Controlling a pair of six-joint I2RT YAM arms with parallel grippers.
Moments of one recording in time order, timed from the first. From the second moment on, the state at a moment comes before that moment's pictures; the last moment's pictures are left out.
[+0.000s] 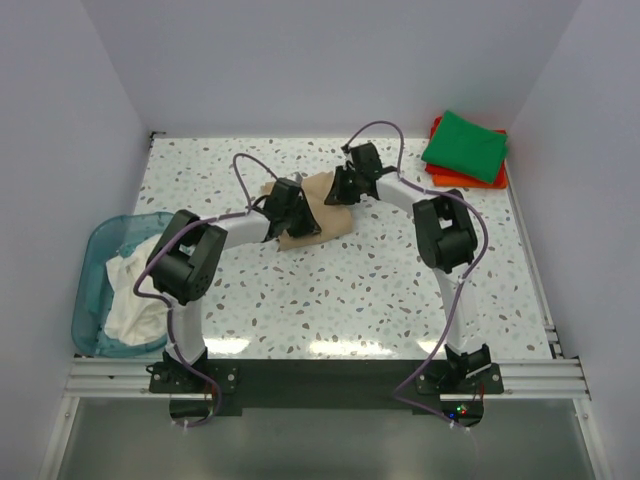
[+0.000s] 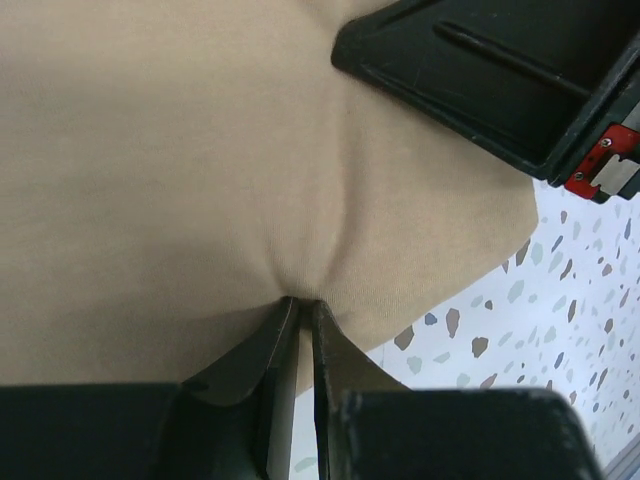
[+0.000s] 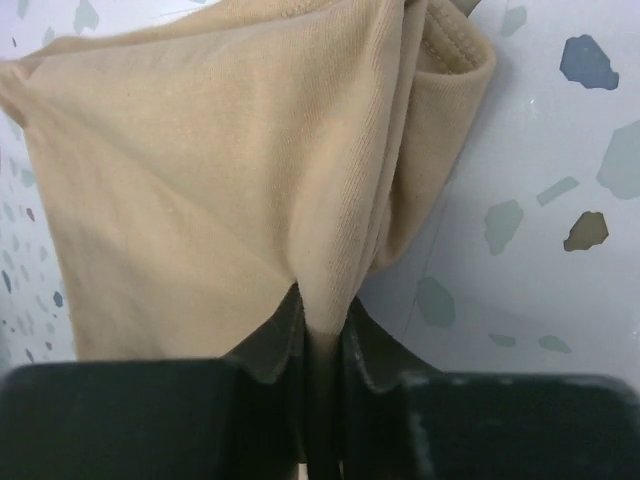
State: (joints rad) left arm -0.51 1.95 1.14 0.04 0.13 -0.75; right arm 0.41 2.33 1.77 -0.28 -0.32 0.47
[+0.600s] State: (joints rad) left arm -0.51 1.61 1.19 -0.30 0.06 -0.65; right arm 0.36 2.25 1.82 -0.56 0.14 0.31
